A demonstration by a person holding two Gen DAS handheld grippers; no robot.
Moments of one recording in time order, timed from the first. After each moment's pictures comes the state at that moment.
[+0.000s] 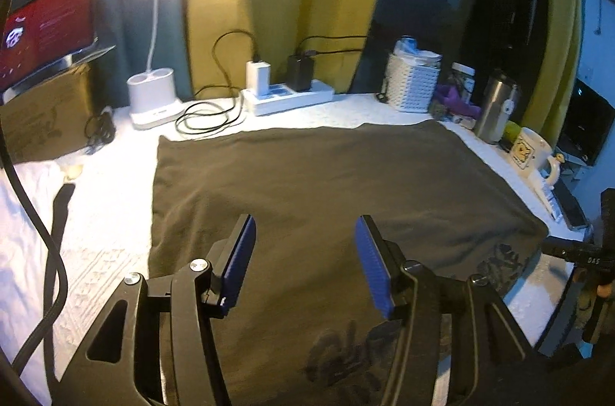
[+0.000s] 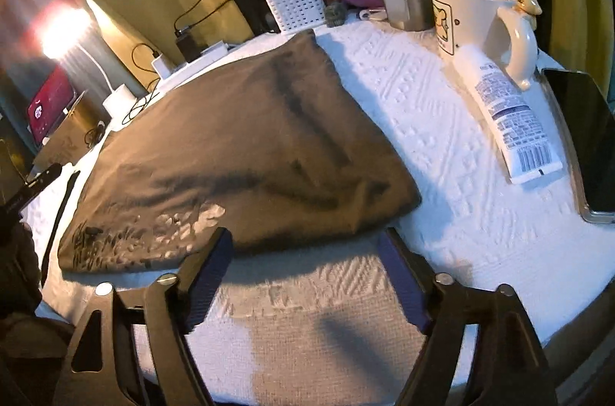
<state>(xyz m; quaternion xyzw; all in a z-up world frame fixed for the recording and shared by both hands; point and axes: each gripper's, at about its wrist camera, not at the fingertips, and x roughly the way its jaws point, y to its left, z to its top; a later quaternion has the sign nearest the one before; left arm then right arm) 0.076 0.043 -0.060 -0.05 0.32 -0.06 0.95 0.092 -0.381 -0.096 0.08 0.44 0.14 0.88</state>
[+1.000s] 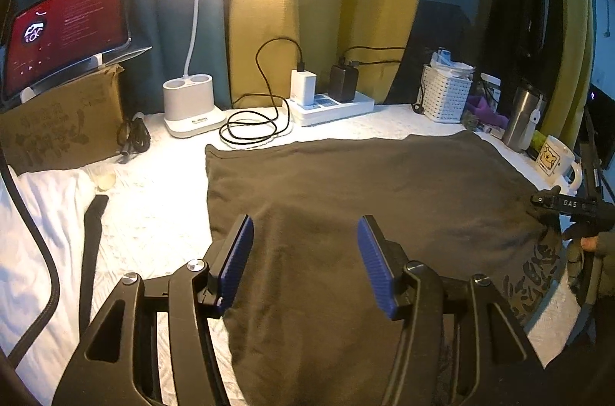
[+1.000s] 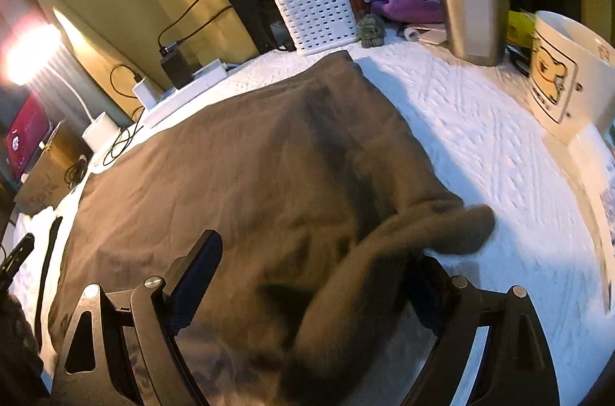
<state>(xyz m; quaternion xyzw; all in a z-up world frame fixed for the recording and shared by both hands) 0.086 0.100 -0.067 -0.04 0.29 -0.04 0.95 0.202 -0.309 -0.102 0.09 0.42 0.13 0.89</state>
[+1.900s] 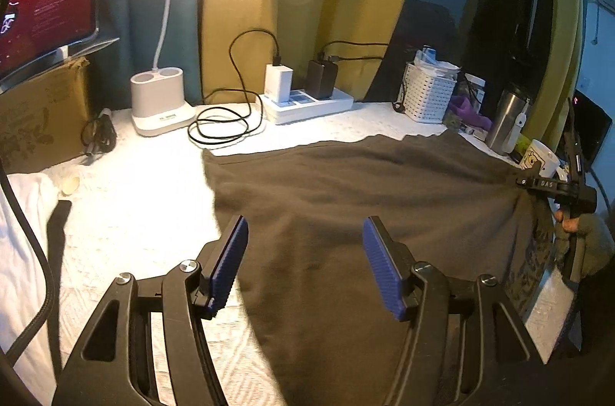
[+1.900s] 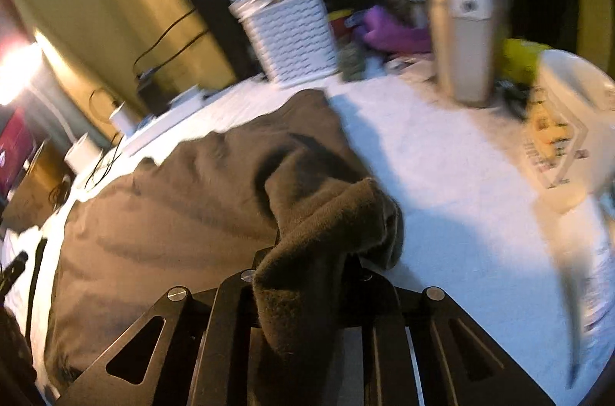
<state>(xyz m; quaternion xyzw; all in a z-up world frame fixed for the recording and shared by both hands) 0.110 0.089 -0.072 -0.05 0.31 -0.09 0.95 0.240 -0.338 -0.086 0.08 0.40 0.10 0.91</state>
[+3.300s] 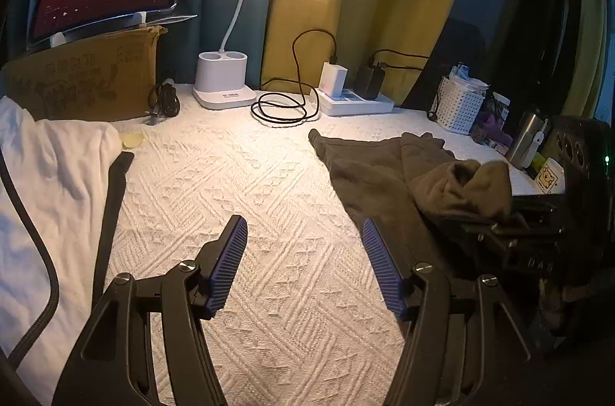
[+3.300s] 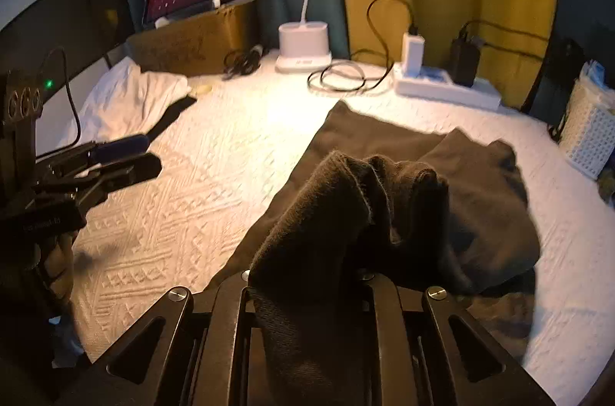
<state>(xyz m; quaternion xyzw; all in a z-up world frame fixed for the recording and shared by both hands) 0.063 0.140 -0.077 -0.09 0.30 -0.03 0.95 0.142 -0.051 -0.075 -0.14 0.39 0.38 0.83</state>
